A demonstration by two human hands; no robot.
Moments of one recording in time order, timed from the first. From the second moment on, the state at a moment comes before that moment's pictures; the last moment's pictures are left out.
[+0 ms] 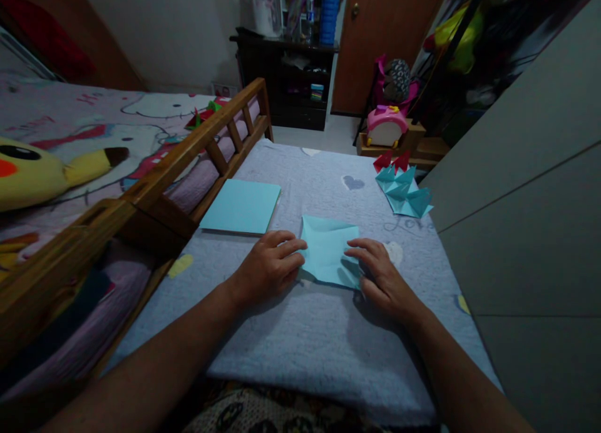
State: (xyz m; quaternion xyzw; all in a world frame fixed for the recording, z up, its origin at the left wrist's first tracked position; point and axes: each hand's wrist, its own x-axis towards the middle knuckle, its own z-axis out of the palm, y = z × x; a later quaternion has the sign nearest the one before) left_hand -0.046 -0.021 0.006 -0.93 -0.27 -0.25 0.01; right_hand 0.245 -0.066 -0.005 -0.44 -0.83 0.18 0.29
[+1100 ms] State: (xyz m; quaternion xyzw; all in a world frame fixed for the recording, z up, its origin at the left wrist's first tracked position) left_hand -0.020 -0.040 -0.004 -0.93 -0.26 -0.21 -0.15; right_hand 0.243 -0.068 -0.001 -0.50 -0.82 0.20 0.19
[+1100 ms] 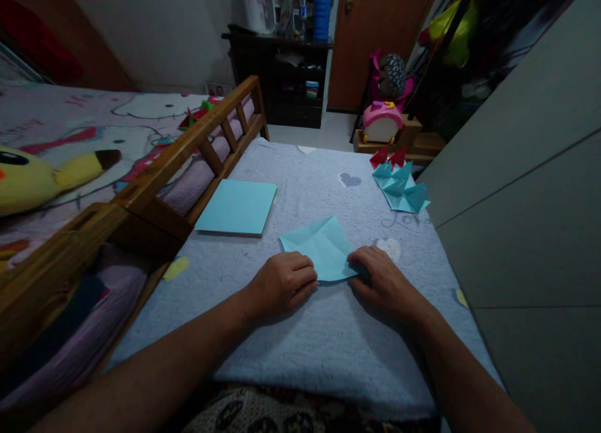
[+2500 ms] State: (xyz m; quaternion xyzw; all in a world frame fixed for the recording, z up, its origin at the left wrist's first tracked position) left_hand -0.011 -0.026 -0.007 -0.81 -0.55 -0.16 -0.15; right_hand 0.226 -0.068 -0.013 -0.63 -0.75 0.13 0.16
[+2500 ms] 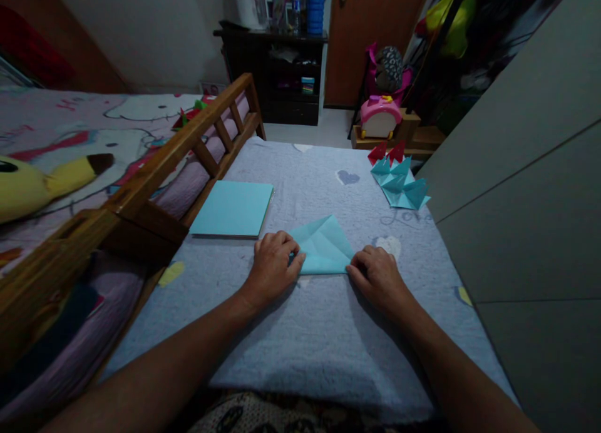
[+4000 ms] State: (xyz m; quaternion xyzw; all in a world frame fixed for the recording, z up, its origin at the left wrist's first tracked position) left_hand -0.008 -0.021 -0.009 -0.81 -0.57 -0.13 -0.10; right_hand 0.239 -0.067 -0.011 -0.64 -0.74 0.12 0.13
